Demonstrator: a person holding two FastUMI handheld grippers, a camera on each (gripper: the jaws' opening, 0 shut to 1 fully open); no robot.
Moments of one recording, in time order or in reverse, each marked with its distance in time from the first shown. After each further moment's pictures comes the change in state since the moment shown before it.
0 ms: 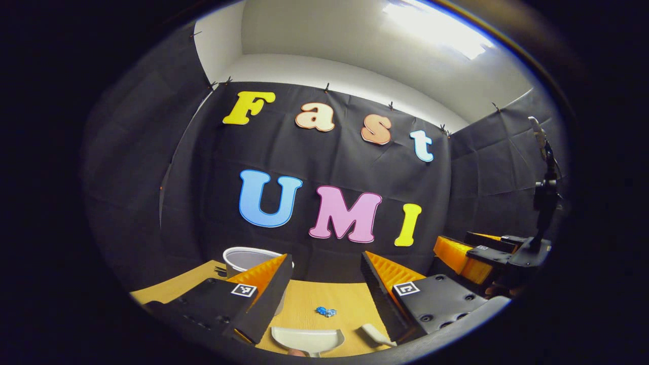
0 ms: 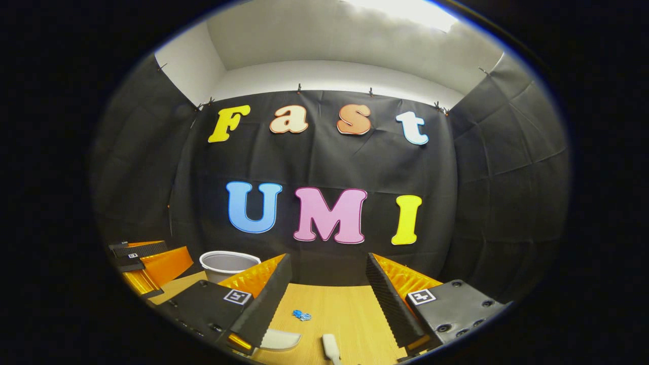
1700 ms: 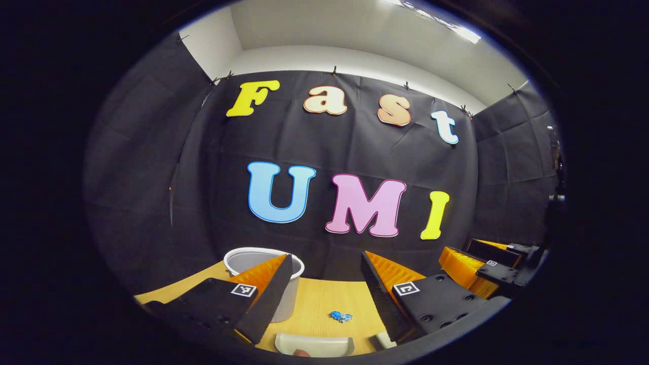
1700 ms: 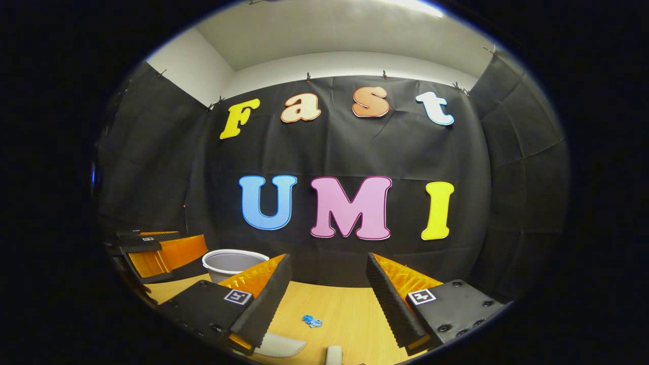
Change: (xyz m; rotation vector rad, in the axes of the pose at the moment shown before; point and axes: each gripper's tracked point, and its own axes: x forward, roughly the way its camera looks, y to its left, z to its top) left arm 0.088 0.005 -0.014 0.035 0.094 0.121; right arm 0.082 -0.005 -0.039 0.027 0.036 0.148
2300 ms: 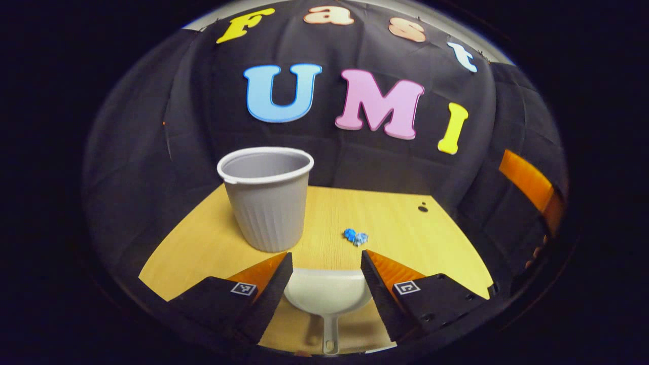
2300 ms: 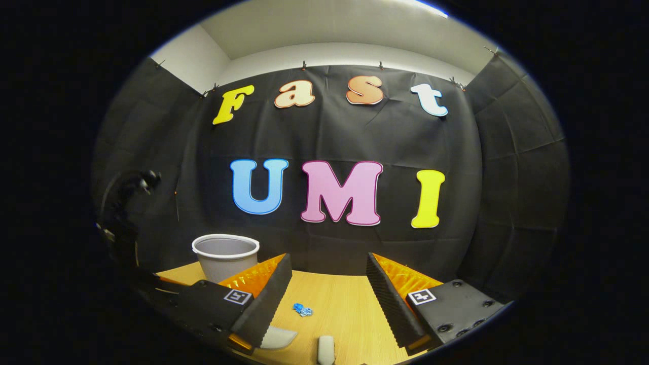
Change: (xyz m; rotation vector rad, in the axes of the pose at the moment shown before) left arm -0.014 0.012 -0.186 0.023 0.719 0.009; right arm -0.014 -0.014 -0.038 -0.016 0.087 -0.057
